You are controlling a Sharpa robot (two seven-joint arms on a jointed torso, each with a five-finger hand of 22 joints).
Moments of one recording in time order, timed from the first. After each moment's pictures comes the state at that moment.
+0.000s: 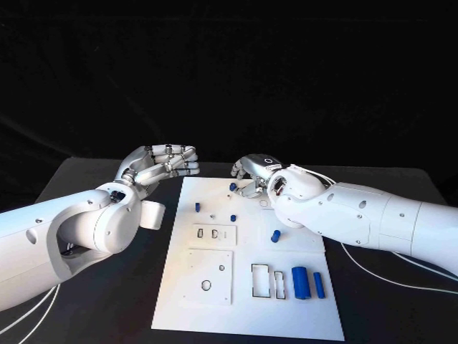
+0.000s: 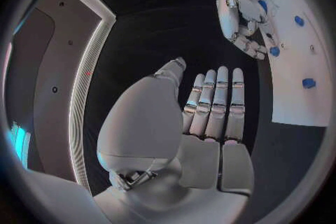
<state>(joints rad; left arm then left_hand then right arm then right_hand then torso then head) 1.25 -0.91 0.00 1.67 -0.05 -0.43 0.38 1.47 -0.12 0.18 0.22 0.26 0.88 0.21 0.22 0.18 1.06 0.17 0.08 0.07 0.95 0.13 0.32 0.18 0.17 0.82 0.24 0.27 0.11 1.29 -0.47 -0.14 1.16 -1.51 -0.43 -0.18 1.17 -0.22 0.53 -0.06 0.17 0.84 0.18 0.15 0.41 1.04 0.12 0.06 0.09 1.47 0.03 1.43 1.22 0.13 1.24 0.13 1.11 0.92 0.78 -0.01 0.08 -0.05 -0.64</state>
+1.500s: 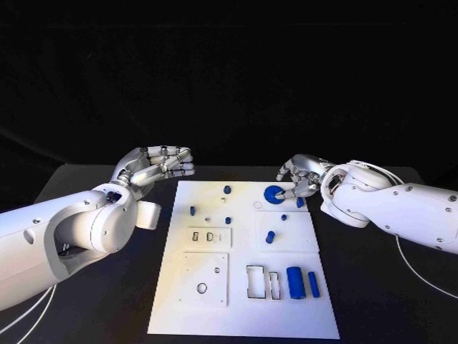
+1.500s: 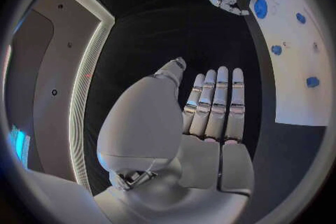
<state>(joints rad) 1.25 -0.91 0.00 1.64 -0.05 -0.42 0.38 1.47 -0.12 0.18 0.22 0.26 0.88 0.21 0.22 0.18 1.06 0.17 0.08 0.07 0.95 0.13 0.31 0.18 0.17 0.82 0.24 0.27 0.11 1.33 -0.80 -0.12 1.37 -1.29 -0.31 -0.21 1.43 -0.19 -0.02 0.29 0.28 0.84 0.14 0.19 0.49 1.36 0.06 1.28 1.26 1.47 -0.02 1.56 1.31 0.11 1.36 0.09 1.26 1.18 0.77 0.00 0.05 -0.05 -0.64</state>
